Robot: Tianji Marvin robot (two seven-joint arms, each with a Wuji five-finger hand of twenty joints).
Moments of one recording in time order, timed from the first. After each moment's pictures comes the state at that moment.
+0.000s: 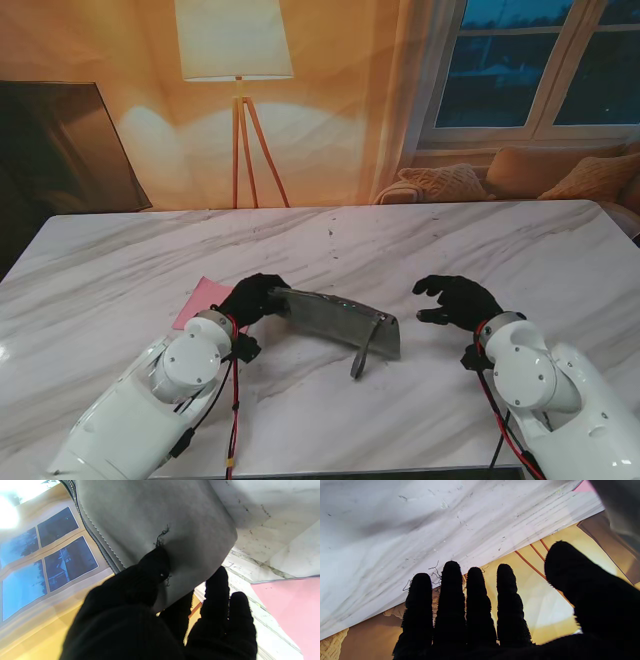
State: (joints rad) left arm 1.33 -1.19 -1.01 -1.40 0.15 0.10 0.06; right arm -1.59 -1.07 1.39 -1.67 -0.63 0.09 0.18; left_hand 1.08 -0.48 0.69 -0.18 0.78 0.12 0.81 0.63 0.90 0.30 0.63 1.00 0.45 0.45 0.80 0.80 0.10 0.32 0.33 1.08; right_hand 0.42 -0.63 1.06 -0.16 0.45 -0.04 0.47 0.52 0.48 0.04 0.45 0.44 0.54 0.02 0.44 0.36 0.16 0.06 0.85 0.63
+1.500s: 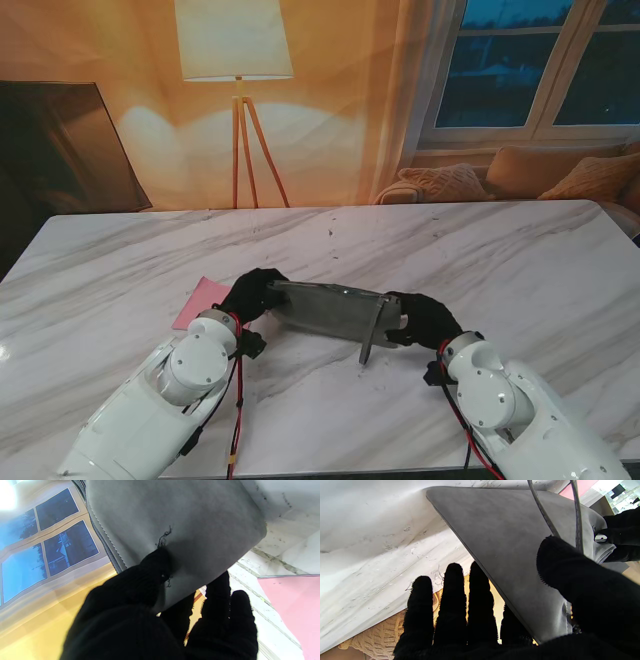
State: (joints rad) left arm 1.33 -1.22 -1.01 -1.40 0.12 0.11 0.14; right arm -1.52 -1.09 1.19 -1.50 -0.56 -0.05 -0.01; left_hand 1.08 -0.48 0.71 -0.18 0.78 0.14 0.81 0.64 0.91 0.32 0.71 0.98 0.45 0.46 0.83 0.81 0.12 0.33 0.34 1.11; right_hand 0.45 -0.75 1.17 -0.15 0.42 -0.19 0.51 0.48 0.60 -0.01 0.50 0.41 0.54 -0.01 0.43 0.31 0.16 0.05 0.74 0.57
